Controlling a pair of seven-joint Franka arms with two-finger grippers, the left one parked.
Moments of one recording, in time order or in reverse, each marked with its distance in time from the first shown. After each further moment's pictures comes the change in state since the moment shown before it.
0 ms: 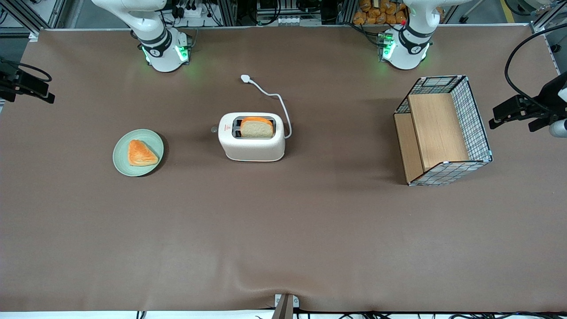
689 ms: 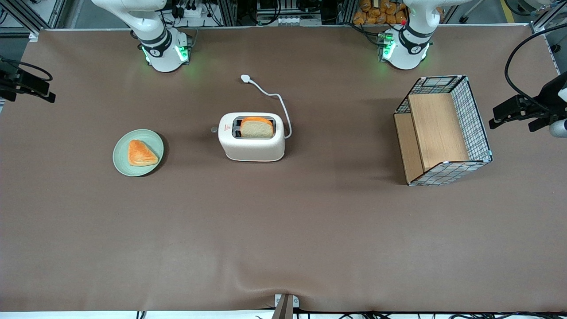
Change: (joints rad) arm 0.002 0.000 0.011 0.004 0.023 -0.022 0.000
